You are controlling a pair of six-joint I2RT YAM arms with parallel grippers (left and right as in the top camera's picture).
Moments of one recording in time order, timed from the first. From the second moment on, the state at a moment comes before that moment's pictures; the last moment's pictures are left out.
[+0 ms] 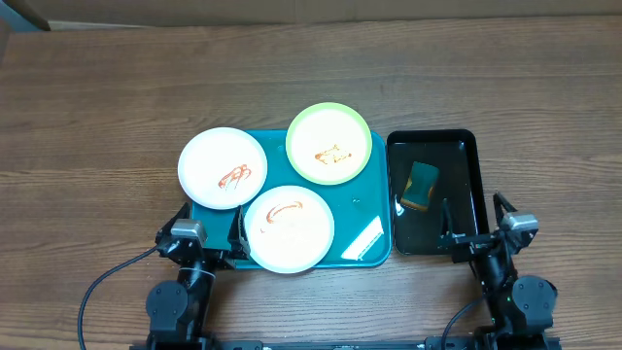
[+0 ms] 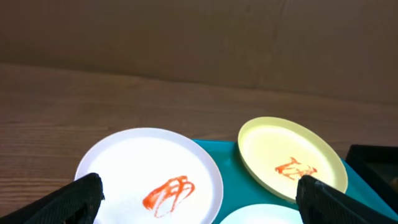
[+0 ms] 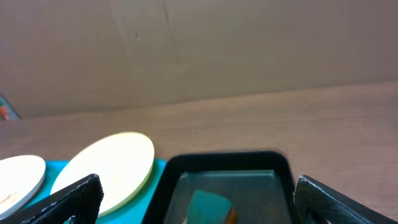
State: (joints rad) left arm -0.04 0.01 0.02 -0.11 0.09 -0.18; right arm 0.08 0.01 0.02 -0.06 -0.10 0.19
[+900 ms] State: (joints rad) left arm -0.04 0.85 0.86 -1.03 0.21 -0.18; right arm 0.08 0.75 0.82 -0.89 -0.16 0.35
